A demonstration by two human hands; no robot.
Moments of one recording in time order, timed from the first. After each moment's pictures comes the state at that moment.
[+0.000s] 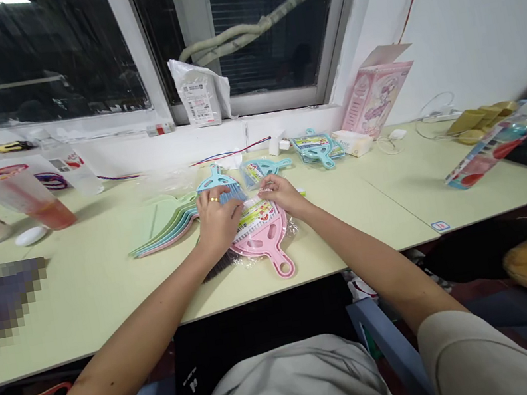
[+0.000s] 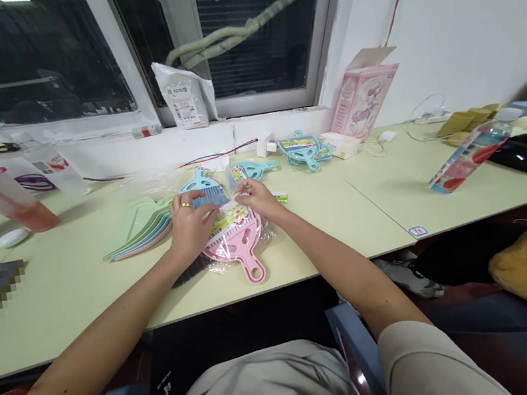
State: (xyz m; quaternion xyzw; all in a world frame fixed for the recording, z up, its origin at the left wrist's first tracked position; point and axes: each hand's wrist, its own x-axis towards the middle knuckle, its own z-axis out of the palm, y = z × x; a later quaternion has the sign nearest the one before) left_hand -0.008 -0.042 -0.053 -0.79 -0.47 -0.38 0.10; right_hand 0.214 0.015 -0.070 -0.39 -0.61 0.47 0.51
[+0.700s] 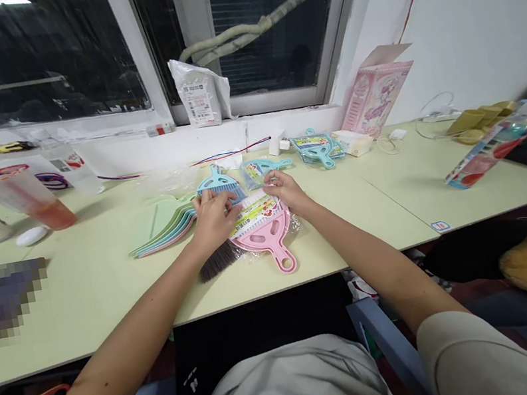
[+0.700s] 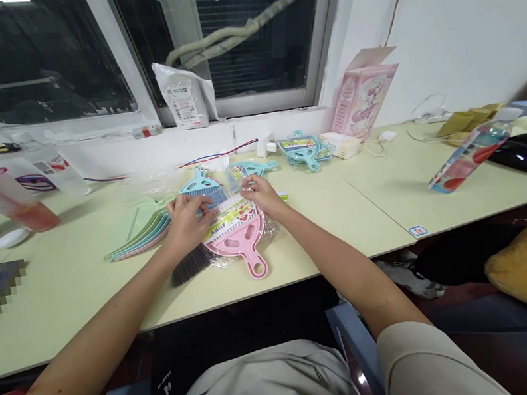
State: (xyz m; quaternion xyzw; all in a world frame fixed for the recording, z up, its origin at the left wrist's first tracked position) left_hand -0.019 -0.034 -0.046 -0.80 -0.48 -0.35 -0.02; right_hand 0.219 0.013 -0.060 -0.41 -0.55 0.50 0.53
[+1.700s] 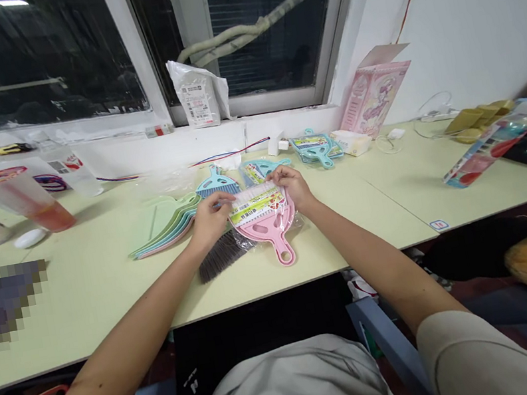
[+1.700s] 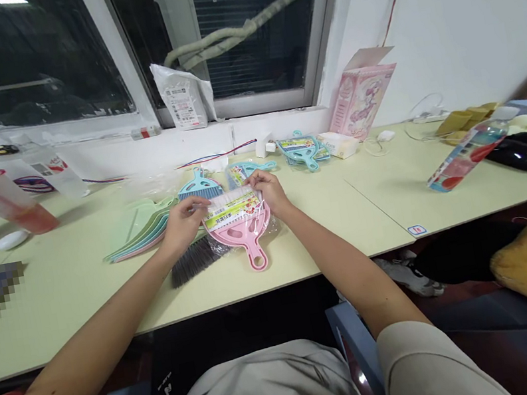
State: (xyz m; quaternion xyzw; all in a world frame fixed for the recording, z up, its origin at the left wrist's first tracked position) left_hand -0.017 -0.026 -0.051 -0.66 -0.44 -0.52 -0.32; right_hand 0.236 0.024 -0.060 -0.29 -0.57 0.45 0.62
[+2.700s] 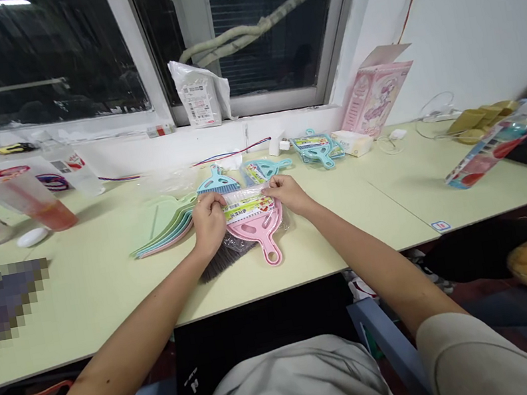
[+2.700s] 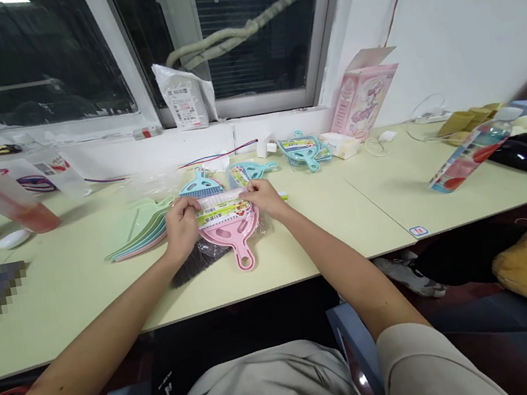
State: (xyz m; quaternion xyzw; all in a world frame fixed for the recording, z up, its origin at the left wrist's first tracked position) left_hand -0.016 -0.029 -0.056 -0.66 -0.46 -0.59 -0.13; right_hand 0.226 0.024 -0.068 -0.41 -0.63 0.39 0.53
